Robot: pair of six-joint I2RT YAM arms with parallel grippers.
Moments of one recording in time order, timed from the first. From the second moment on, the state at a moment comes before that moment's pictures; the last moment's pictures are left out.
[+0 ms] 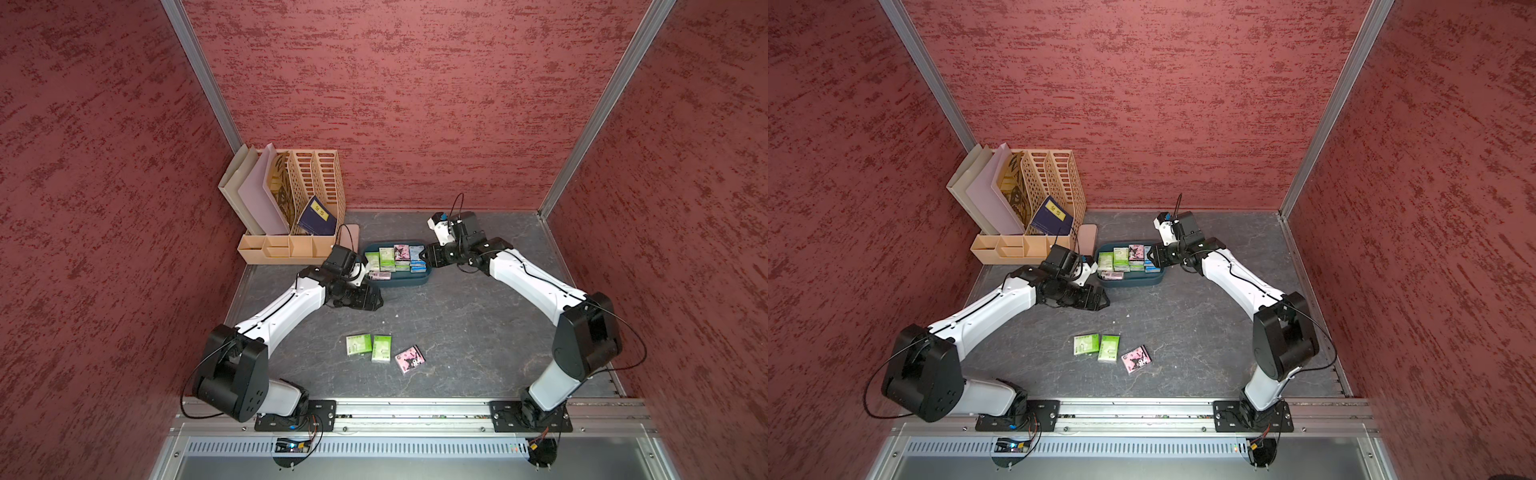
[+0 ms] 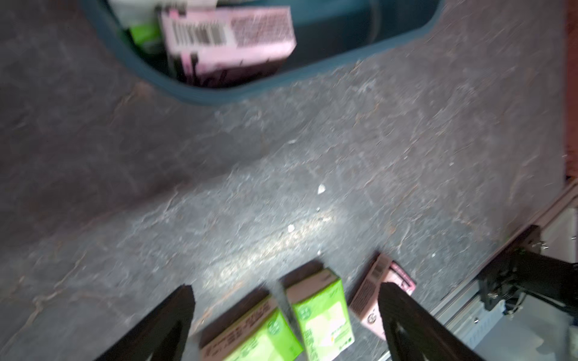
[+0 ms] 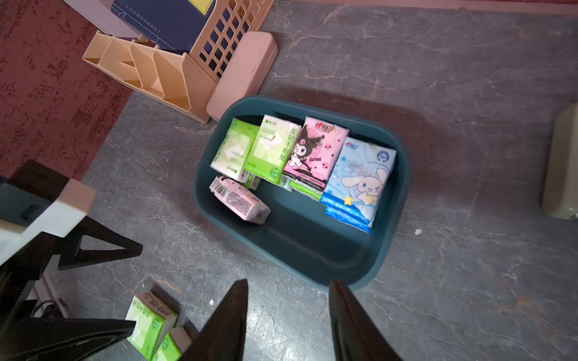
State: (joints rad) left arm -0.40 1.42 0.99 -0.77 0.32 -0.20; right arm 0.46 1.67 1.36 -0.46 -0.33 0.21
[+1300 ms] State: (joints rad) left arm -0.47 1.69 1.00 -0.97 0.30 0.26; right arm 0.45 1.52 1.11 -0.39 -0.47 0.23
